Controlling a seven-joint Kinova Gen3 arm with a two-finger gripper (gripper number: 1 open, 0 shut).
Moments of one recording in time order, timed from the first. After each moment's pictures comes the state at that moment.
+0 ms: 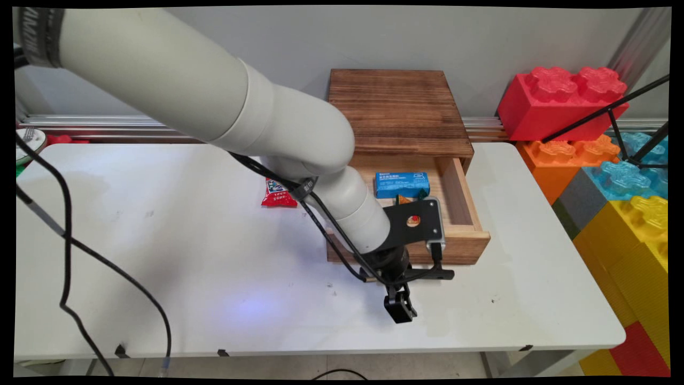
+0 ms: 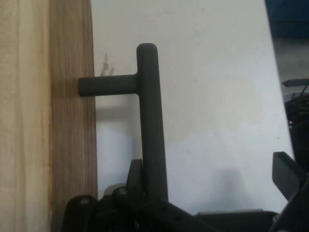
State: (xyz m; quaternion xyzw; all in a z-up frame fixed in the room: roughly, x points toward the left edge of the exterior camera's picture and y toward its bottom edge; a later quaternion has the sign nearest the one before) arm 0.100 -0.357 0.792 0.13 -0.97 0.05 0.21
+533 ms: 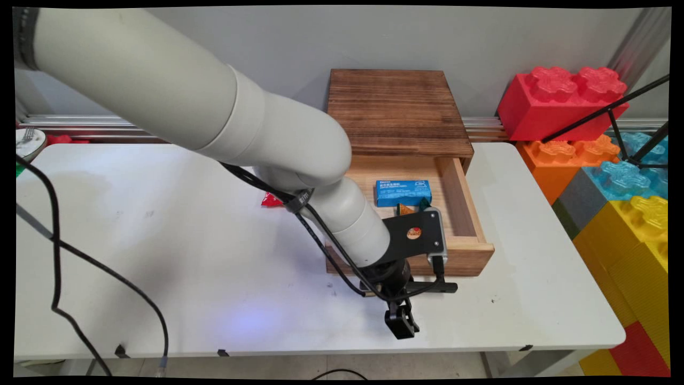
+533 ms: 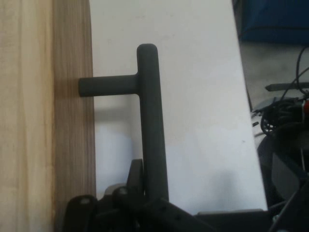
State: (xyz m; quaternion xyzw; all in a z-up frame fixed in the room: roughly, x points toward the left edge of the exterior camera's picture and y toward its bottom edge) arm 0.095 -0.337 0.793 0.13 -0.97 0.04 0.22
